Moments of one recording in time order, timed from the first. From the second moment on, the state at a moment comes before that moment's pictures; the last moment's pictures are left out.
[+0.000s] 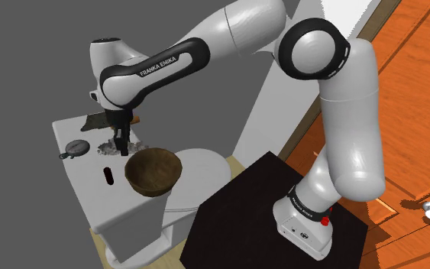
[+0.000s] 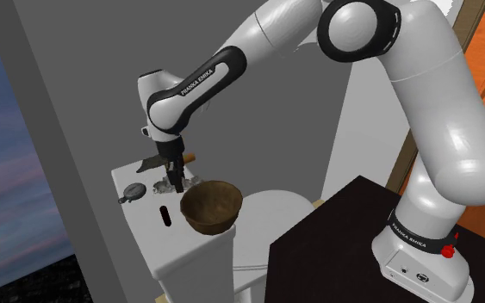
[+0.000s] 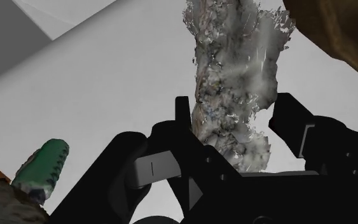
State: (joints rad) arm 0.37 0.64 0.23 -1.62 -0.07 2.10 -0.40
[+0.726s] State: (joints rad) arm 0.36 0.56 0.24 -1.59 -0.06 2.00 -0.40
